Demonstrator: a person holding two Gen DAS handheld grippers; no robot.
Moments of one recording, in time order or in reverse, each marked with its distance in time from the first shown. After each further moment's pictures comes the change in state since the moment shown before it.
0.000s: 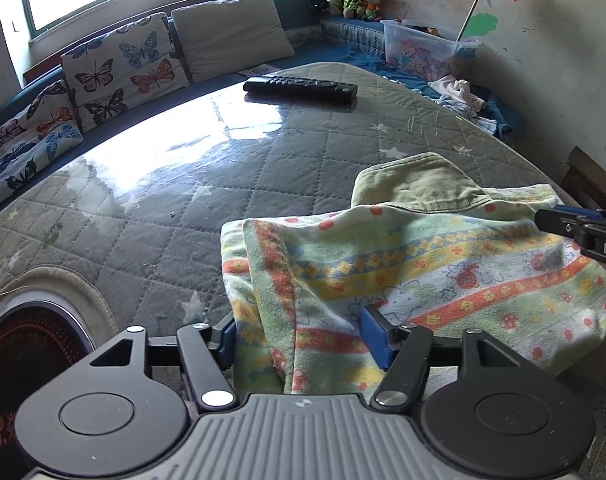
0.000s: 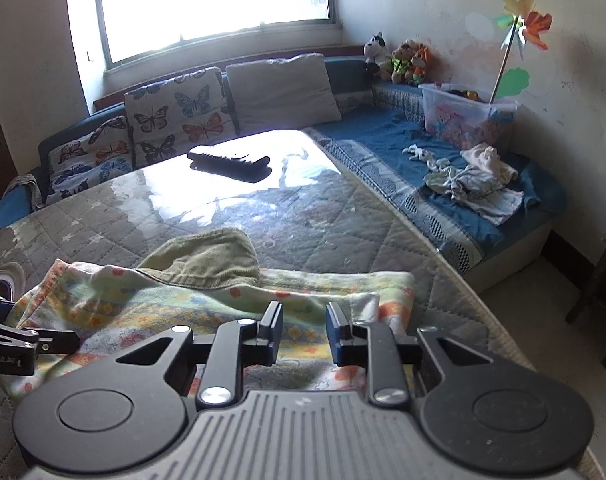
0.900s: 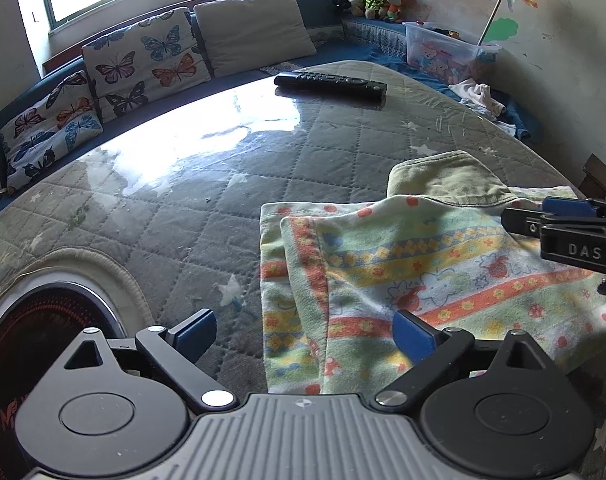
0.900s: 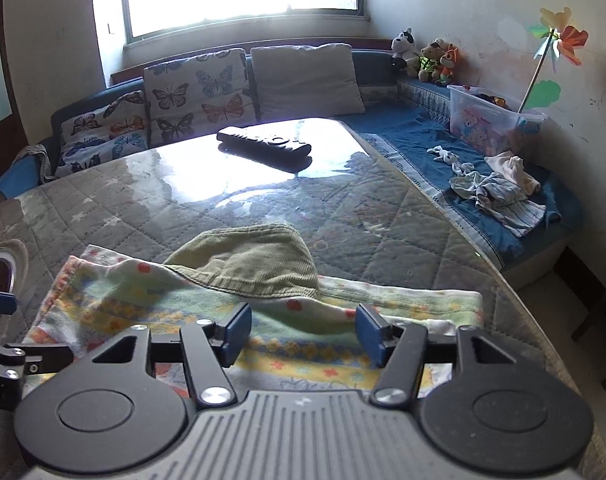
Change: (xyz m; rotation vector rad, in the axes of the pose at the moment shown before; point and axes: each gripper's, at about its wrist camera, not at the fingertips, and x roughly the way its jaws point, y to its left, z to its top) left arm -0.007 0.017 -0.012 -0.041 0.000 0.045; right arm 0.019 0.044 0.005 -0.086 0.022 0.029
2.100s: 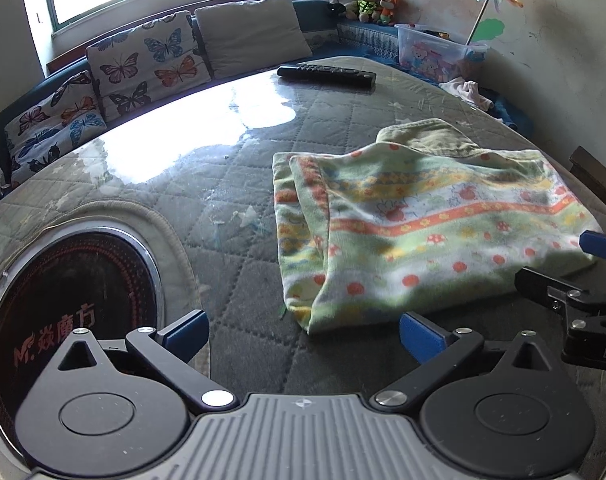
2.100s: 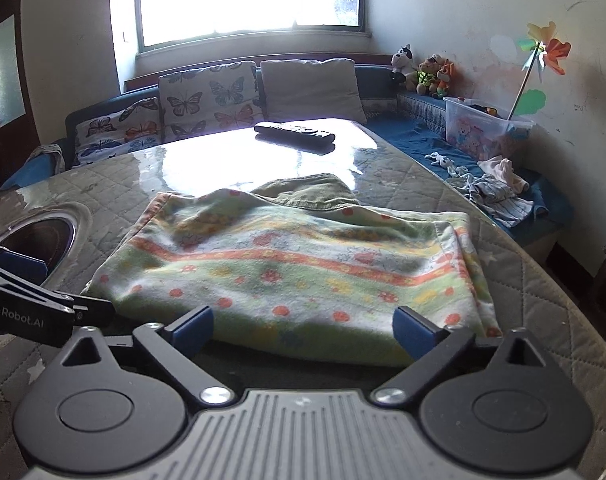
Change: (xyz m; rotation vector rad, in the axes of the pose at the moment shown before) left arm -0.046 0.008 -0.061 0.013 -0.022 -0.022; right arm -0.084 0.048 -0.076 -0.021 -0.051 -0.015
